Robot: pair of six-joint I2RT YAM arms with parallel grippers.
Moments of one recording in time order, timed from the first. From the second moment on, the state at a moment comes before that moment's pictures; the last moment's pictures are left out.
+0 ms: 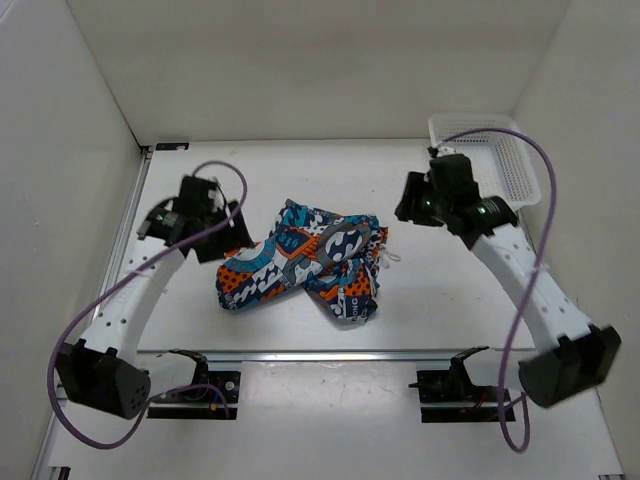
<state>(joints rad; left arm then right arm) -0.25 1.23 1.29 -1.01 0.04 -0.52 0.41 1.33 1.33 -0.73 0.06 0.41</state>
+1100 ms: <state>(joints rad) -0.27 1.34 0.88 -0.75 0.03 -0.84 0.44 1.97 1.47 -0.67 -0.17 0.54</state>
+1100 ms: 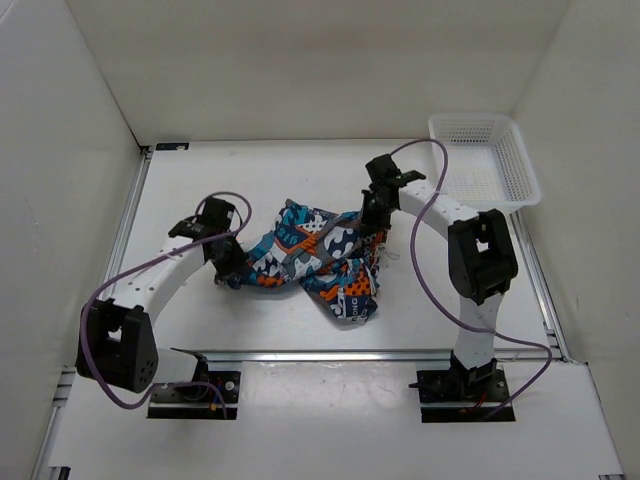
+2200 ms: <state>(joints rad) -0.29 1.29 1.12 -0.89 -0.03 -0.73 0.47 0.97 0.93 -0.85 0.18 0.57</state>
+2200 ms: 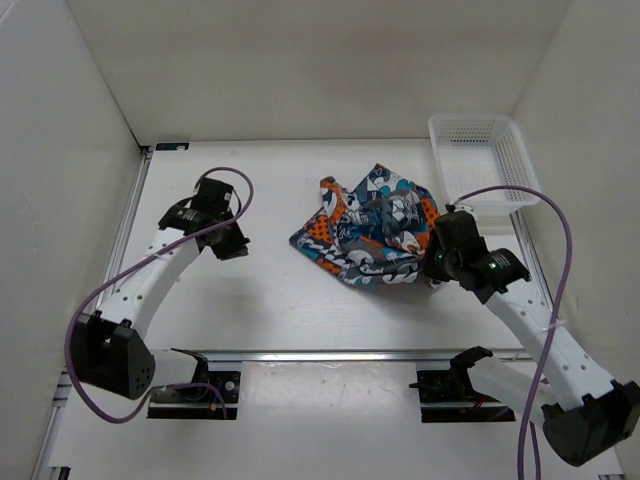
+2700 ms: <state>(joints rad) -0.56 1.99 1.59 -0.84 0.00 -0.66 0.47 0.79 0.86 -0.99 0.30 0.76</state>
